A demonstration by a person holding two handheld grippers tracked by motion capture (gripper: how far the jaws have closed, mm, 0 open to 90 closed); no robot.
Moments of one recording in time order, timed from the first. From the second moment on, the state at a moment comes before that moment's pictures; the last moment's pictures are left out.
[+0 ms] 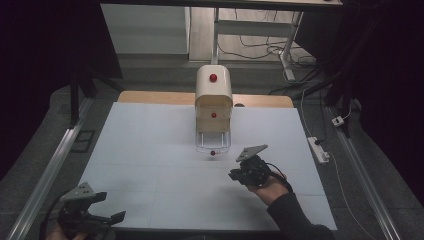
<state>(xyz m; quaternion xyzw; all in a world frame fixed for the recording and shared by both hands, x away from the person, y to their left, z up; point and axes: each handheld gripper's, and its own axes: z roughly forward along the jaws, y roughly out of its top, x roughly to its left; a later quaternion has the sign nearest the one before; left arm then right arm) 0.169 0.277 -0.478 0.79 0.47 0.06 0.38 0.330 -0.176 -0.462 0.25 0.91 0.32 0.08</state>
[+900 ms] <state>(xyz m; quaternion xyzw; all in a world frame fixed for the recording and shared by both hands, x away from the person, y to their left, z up) 0.169 0.276 -0.478 0.80 0.47 0.06 0.38 0.348 -0.169 -0.455 0.25 0.89 0.36 0.10</state>
